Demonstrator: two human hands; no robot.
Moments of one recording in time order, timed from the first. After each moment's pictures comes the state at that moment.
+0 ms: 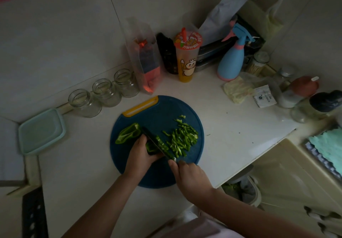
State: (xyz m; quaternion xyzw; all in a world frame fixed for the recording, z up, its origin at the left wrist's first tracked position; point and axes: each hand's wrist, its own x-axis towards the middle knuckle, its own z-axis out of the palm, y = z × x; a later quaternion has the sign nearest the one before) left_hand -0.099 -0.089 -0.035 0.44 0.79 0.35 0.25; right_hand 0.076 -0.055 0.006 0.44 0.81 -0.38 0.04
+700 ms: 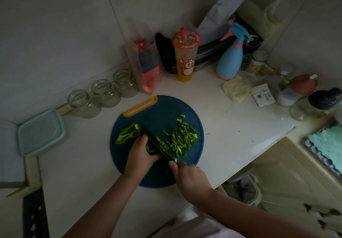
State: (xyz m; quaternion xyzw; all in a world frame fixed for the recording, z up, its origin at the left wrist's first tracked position) left_hand -0.100 -0.090 -0.037 0.46 0.80 0.32 0.21; right_hand 0.074 -0.060 -0.003 0.46 0.81 -0.36 0.05
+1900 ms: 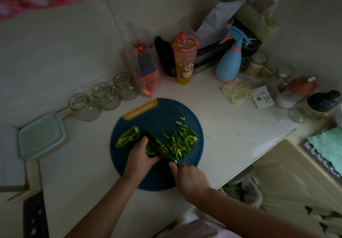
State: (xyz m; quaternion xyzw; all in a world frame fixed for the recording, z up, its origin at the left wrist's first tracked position) left_hand -0.100 -0.088 -0.030 0.48 0.79 0.32 0.22; right_hand 0.071 -0.054 -0.005 0.47 0.81 -0.36 0.05
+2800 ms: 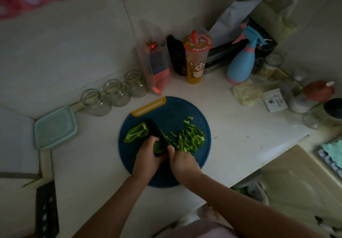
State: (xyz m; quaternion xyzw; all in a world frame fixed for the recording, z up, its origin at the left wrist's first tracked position) left_hand -0.092 -0.094 -0.032 0.44 0.81 0.33 0.21; right_hand 0.027 -0.037 -0.004 0.50 0.74 -0.45 0.02
